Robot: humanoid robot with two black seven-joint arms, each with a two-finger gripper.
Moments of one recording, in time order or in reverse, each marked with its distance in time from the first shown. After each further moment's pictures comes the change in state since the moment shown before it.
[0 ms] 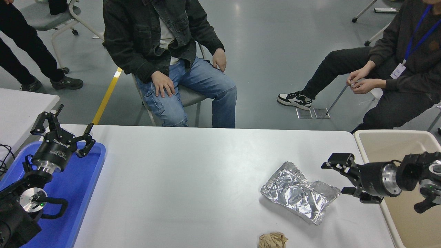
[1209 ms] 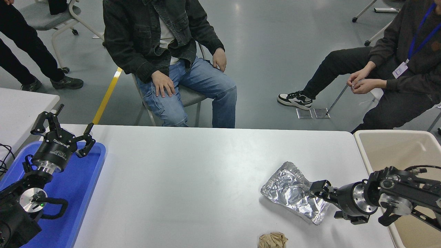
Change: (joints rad) left arm 0.000 0.000 0.000 0.000 0.000 0.000 0.000; right arm 0.090 0.178 -0.274 -0.113 0.025 -0.146 -0.070
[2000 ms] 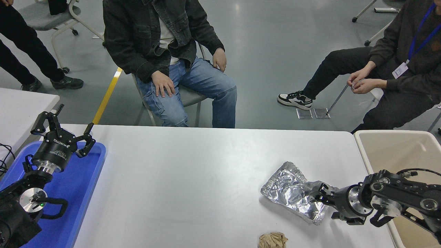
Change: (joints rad) left arm 0.000 0.000 0.000 0.000 0.000 0.000 0.000; right arm -0.012 0.077 -0.008 -0.116 -0.016 -0.002 0.007
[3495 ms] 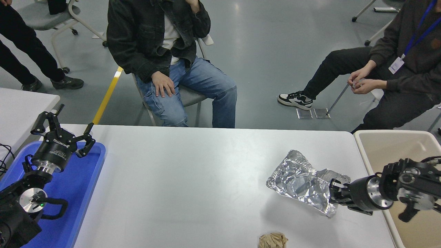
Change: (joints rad) left arm 0.000 0.000 0.000 0.000 0.000 0.000 0.000; right arm 0.107 -0.271 -0.010 0.288 0.017 0.056 -0.012
